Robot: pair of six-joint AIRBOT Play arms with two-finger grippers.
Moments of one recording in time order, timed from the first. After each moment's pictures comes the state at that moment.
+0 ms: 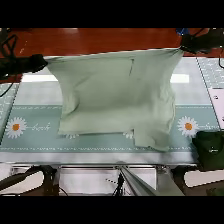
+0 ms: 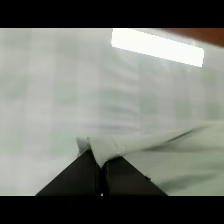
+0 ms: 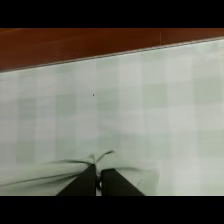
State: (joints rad) left arm 0.15 -1.29 1.18 1.00 -0.68 -1.29; right arm -0.13 -1.64 1.78 -1.29 0.99 1.56
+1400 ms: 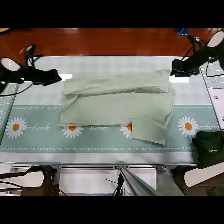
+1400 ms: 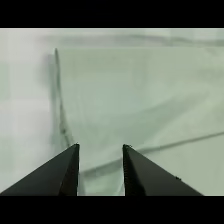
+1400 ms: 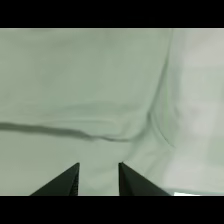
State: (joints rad) left arm 0.17 -1.47 1.27 1.04 -1.00 -1.30; right arm -0.14 -1.73 1.78 -1.37 1.48 1.50
